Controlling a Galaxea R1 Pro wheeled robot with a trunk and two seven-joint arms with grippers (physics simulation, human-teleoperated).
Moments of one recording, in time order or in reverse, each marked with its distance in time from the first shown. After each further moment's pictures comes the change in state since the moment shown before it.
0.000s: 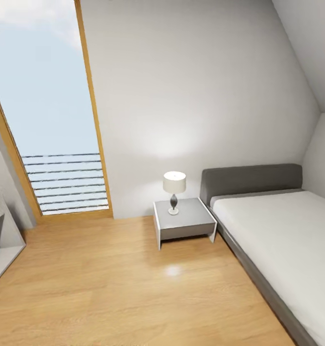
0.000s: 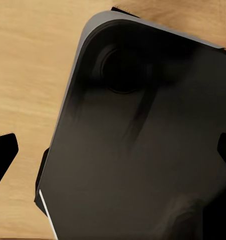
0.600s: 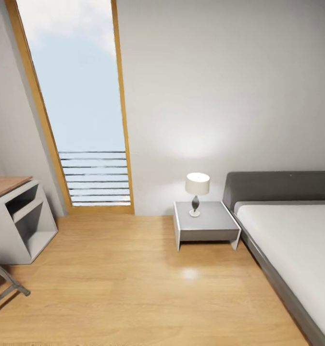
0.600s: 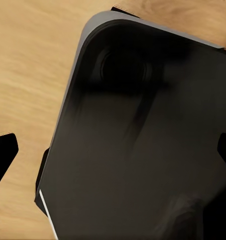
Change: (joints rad) left arm 0.000 0.000 0.000 0.000 -0.001 0.000 0.000; right arm 0.000 0.000 0.000 0.000 0.000 0.000 0.000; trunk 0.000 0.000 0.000
